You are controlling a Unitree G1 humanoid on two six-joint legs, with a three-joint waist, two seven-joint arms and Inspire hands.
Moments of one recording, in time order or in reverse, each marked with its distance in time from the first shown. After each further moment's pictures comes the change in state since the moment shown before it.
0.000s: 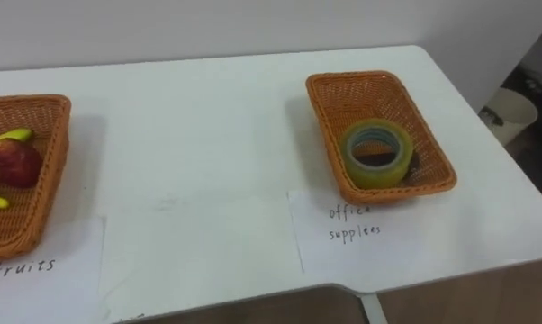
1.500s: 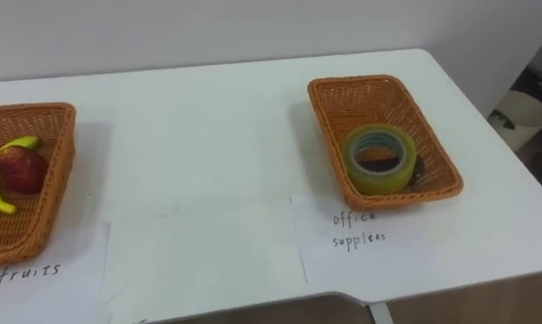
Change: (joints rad) left arm 0.025 -0.064 -0.060 -0.039 -0.114 -0.009 -0.002; right arm 0.188 0.349 0.483 0.658 0.336 0.009 0.393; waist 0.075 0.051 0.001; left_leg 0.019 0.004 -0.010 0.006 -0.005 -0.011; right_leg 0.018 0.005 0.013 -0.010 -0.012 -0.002
